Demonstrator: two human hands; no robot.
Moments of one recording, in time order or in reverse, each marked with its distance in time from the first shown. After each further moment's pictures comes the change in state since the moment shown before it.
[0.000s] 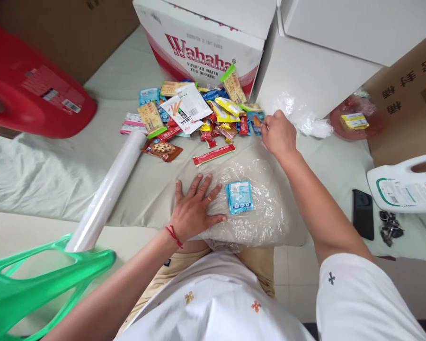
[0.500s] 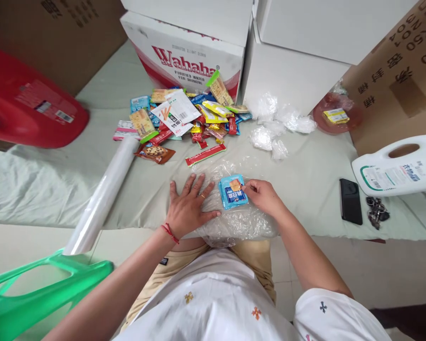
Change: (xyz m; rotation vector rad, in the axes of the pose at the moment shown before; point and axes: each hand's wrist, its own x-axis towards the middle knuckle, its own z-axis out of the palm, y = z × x) left_hand 0.001 0.002 -0.001 0.017 0.027 0.019; right_hand -0.182 -0.023 -0.006 0.596 -0.519 0.316
